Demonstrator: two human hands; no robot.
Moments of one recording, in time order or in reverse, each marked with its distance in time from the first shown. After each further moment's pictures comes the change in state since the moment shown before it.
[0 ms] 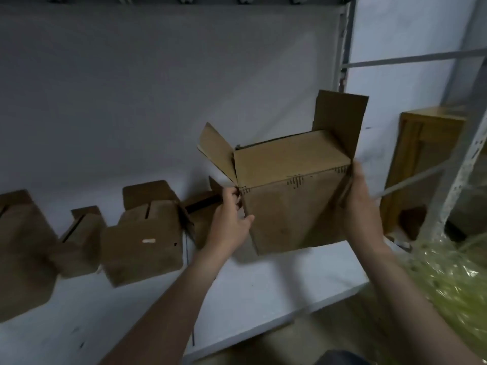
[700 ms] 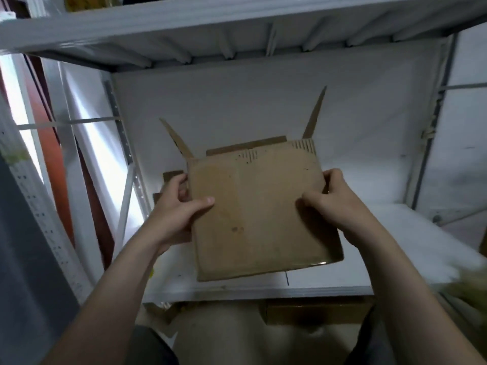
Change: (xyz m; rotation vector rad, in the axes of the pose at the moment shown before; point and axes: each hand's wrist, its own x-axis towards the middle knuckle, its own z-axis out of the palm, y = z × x) left_hand -0.292 0.096 -0.332 -0.231 0.323 -0.187; right_hand -0.178 -0.268 -0.093 0.567 -0.730 0.023
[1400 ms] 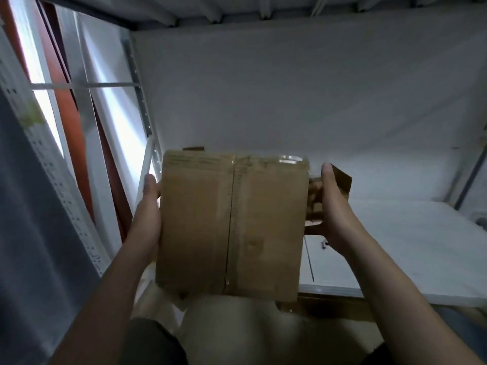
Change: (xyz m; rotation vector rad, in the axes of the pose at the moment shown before) left_hand 0.012 -0.077 -0.079 -0.213 0.304 -0.172; right_hand 0.050 0.025 0.113 0.458 -0.117 0.236
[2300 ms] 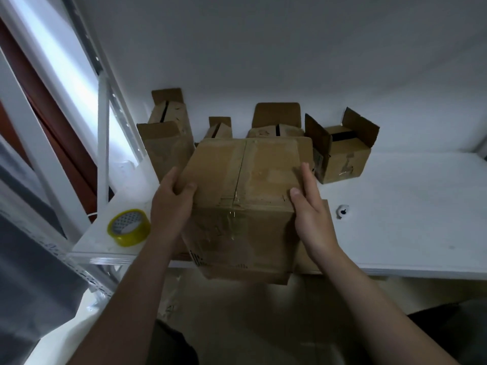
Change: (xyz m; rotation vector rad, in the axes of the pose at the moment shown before) left_hand 0.132 -0.145 0.041 0.627 0.090 0.038; right_hand 0.098 0.143 0.045 -0.196 0.087 -0.171
